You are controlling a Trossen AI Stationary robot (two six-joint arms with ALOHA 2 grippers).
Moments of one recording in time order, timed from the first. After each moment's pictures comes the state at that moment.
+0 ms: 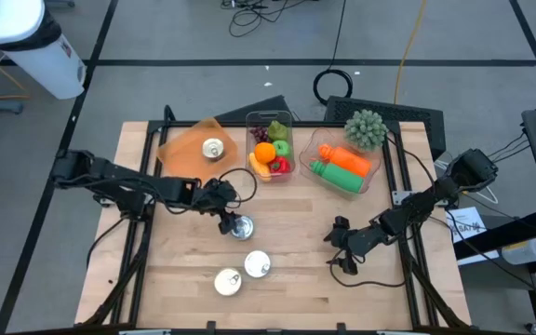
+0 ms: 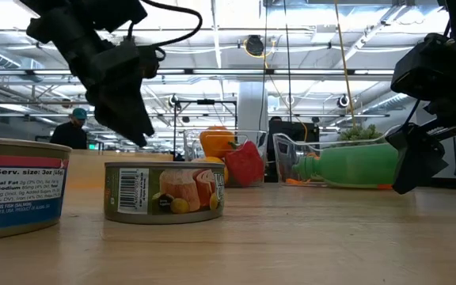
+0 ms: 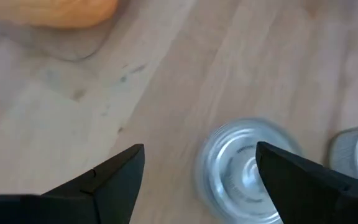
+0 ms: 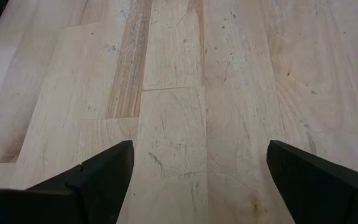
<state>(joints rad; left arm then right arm) -0.09 1.34 0.69 -0.24 -0.16 -0.50 0.54 1.39 0.36 0.26 0.20 0.51</state>
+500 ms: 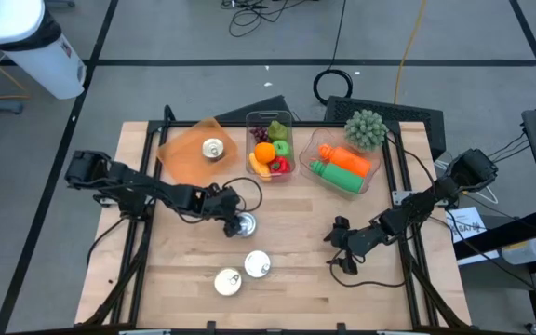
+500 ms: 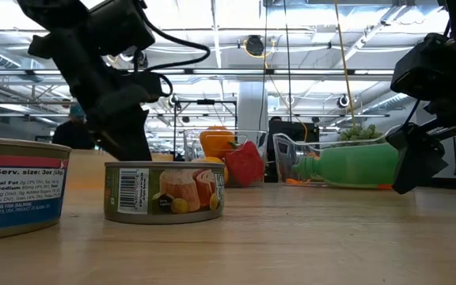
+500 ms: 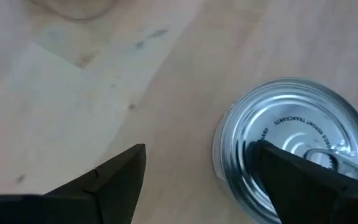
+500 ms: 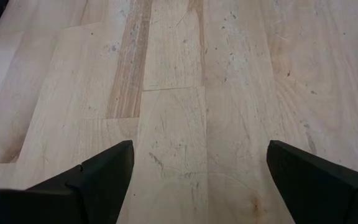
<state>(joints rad) -0.12 1.50 0.70 -0.26 -0.25 -0.58 0.54 1.39 0.36 0.26 0.20 0.51</state>
